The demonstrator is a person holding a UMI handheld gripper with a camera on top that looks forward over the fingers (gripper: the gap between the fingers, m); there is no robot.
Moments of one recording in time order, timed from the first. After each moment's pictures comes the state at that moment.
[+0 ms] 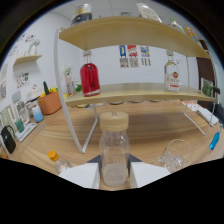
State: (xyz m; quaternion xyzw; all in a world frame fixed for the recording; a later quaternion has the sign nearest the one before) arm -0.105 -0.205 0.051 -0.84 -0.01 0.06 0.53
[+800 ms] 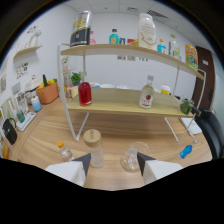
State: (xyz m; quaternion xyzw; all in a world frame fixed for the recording) arm -0.052 -0.281 0.121 -0.88 -0.03 -0.01 0.47
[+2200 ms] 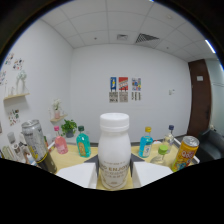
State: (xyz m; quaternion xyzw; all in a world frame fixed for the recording) arm 0.024 -0.100 0.406 -0.78 0.00 0.00 0.63
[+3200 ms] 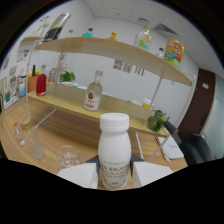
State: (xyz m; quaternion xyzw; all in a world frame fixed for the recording) arm 0.120 -0.230 0.121 -0.84 -0.09 -0.11 0.52
